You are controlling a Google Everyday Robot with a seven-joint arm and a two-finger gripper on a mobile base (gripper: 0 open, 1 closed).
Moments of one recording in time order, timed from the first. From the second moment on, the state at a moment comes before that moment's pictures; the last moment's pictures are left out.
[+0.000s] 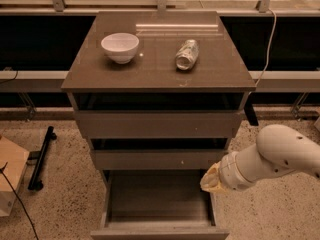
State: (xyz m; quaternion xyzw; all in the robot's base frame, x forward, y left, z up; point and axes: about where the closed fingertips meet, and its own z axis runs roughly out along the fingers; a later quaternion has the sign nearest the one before) arm 0.434 -0.156 0.624 -0.66 0.70 0.15 0.23
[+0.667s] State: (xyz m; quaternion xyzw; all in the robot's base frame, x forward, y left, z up) arm 0.446 -0.163 0.561 -0.65 0.71 0.18 0.22
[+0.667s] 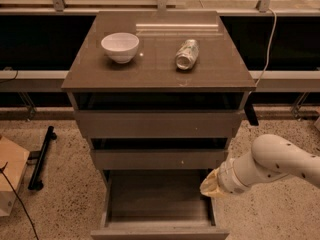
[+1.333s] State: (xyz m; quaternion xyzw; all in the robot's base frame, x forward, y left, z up) arm 0.439 -0.160 0.540 -0.63 0.72 0.19 0.22
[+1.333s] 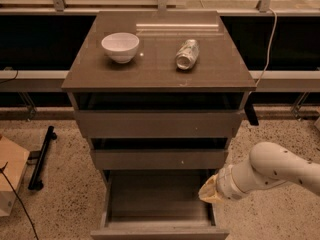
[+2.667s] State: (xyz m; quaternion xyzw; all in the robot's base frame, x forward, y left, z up) arm 0.421 -0.152 0.403 -0.57 0.75 0.27 0.22
